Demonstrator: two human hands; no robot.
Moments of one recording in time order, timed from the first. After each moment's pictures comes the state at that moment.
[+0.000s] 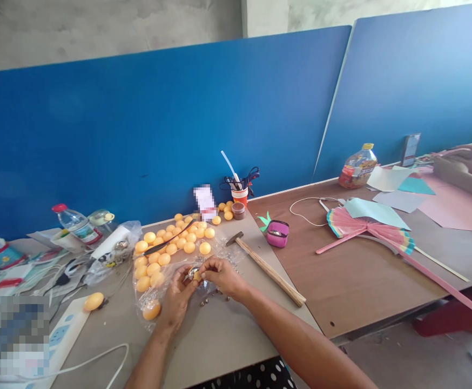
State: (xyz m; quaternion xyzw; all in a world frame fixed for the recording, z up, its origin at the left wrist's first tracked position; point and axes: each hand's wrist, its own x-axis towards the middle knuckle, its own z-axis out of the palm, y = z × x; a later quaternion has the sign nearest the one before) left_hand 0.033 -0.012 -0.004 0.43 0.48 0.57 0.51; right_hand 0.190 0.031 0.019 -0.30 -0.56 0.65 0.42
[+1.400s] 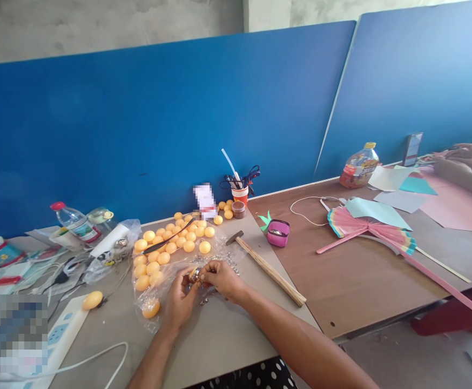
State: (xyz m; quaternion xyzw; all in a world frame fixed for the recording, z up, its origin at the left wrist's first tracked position) left_hand 0.031 -0.013 -0.018 0.60 0.55 0.50 0.28; right_hand 0.180 0.029 0.011 -0.37 -0.48 0.70 0.38
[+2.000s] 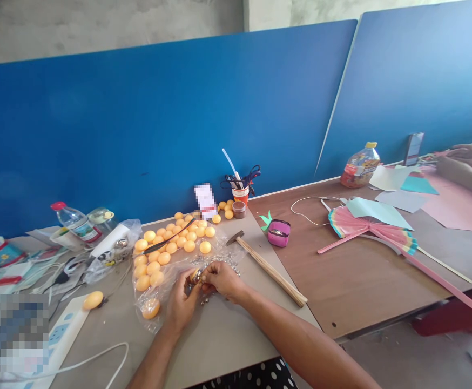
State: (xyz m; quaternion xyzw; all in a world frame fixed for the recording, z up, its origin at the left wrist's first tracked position) left_hand 0.030 -0.014 -0.017 0.67 0.55 0.46 0.16; right_hand 0.181 0.026 0.015 -0.40 -0.46 0.72 0.33
